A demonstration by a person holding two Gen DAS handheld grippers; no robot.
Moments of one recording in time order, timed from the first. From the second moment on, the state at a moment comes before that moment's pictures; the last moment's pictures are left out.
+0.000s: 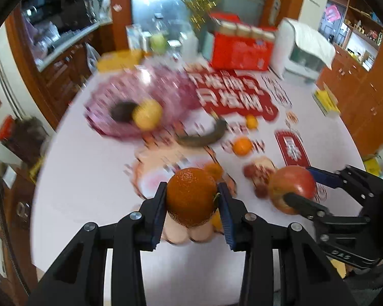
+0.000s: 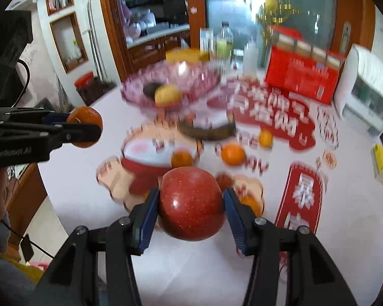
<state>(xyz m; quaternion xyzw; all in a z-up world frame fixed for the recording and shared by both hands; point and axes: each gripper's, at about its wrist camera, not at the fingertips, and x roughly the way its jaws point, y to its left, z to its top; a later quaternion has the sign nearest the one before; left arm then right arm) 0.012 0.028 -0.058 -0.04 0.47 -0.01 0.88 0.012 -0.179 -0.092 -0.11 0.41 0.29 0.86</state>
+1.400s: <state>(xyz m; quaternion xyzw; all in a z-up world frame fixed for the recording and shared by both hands) 0.302 0.203 -0.164 -0.01 0.51 -0.04 0.86 0.265 0.002 -0.139 -0.02 0.48 0.10 0.87</state>
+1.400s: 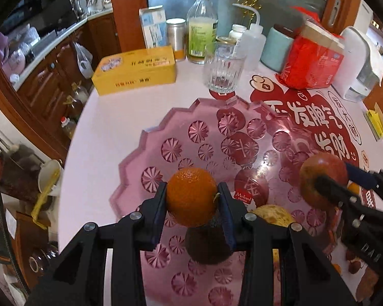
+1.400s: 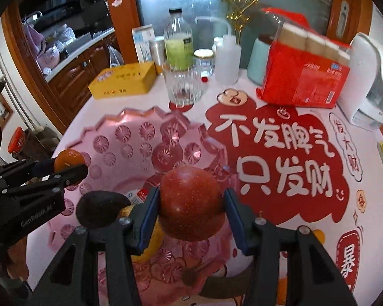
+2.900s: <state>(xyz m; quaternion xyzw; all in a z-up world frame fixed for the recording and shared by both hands) 0.282 0.195 -0.177 0.02 0.52 -0.01 0.85 0.252 0.027 -0.134 -0.04 0.42 0.13 0.90</state>
